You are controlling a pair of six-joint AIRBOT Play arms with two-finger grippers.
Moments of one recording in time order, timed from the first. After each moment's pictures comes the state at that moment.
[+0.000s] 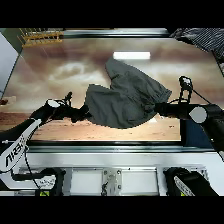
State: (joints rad) left arm -0.06 -1.49 0.81 0.65 -0.88 -1.35; right arm 0.14 -0.88 0.82 -1.37 0.94 1.81
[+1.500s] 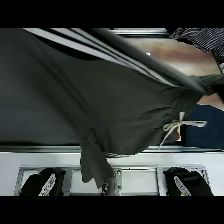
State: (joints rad) left arm 0.09 -0.84 1.60 0.77 -0.94 -1.51; right arm 0.13 -0.67 1.57 -1.36 1.50 1.88
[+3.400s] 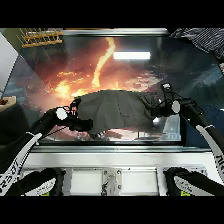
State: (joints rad) left arm -0.28 -1.25 0.70 1.07 -0.93 -1.57; right arm 0.11 -1.25 0.83 -1.54 0.80 1.61
